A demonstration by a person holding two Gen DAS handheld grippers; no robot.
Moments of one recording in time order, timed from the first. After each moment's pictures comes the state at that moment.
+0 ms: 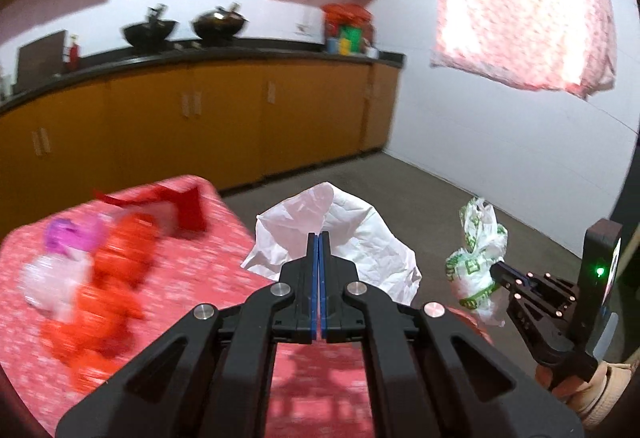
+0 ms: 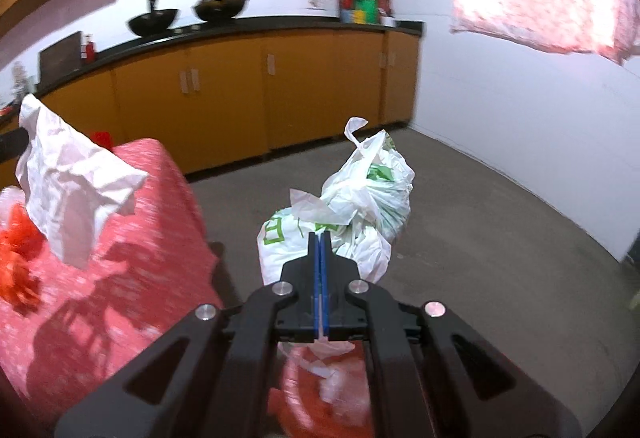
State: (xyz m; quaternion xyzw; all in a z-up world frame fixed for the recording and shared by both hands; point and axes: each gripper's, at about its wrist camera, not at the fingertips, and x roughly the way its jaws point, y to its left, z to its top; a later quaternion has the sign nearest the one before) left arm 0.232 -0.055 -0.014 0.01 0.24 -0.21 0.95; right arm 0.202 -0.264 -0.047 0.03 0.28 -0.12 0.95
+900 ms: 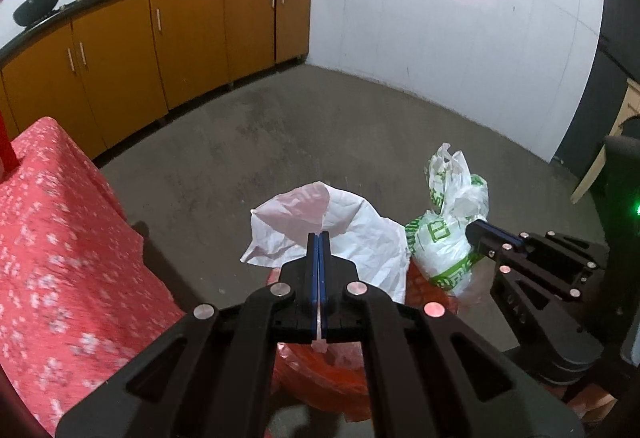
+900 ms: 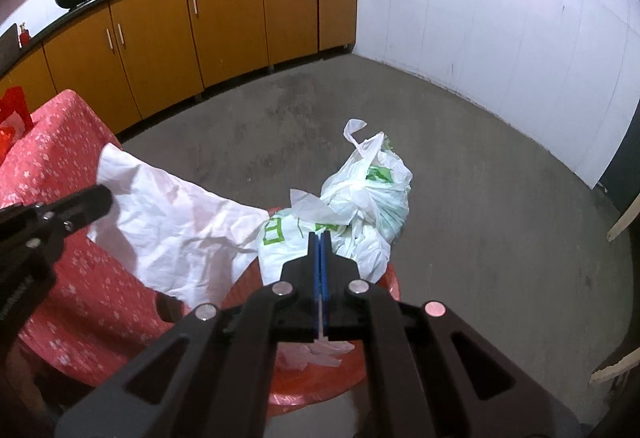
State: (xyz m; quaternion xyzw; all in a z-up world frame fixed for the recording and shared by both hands) left arm 0.223 -0.240 -0.138 0.10 0.35 -0.31 0.88; right arm 0.174 -0.358 -0.146 0.08 0.38 -0.19 0.90
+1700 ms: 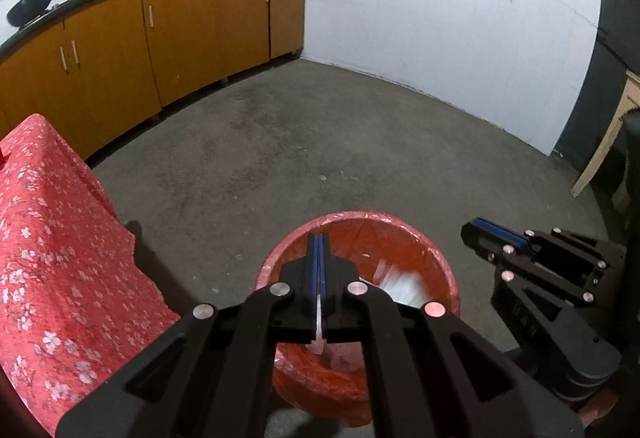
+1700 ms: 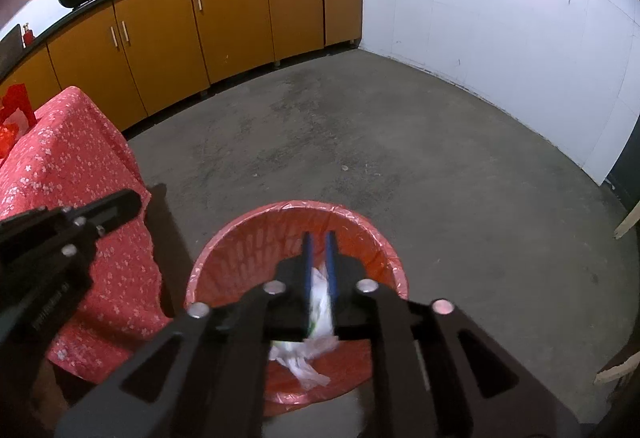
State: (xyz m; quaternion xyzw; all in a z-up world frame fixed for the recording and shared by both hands) left arm 0.228 -0.250 -0.151 0.10 0.35 -0.31 0.88; right arm 0.170 -0.362 -0.149 0.09 0.38 -0.18 0.90
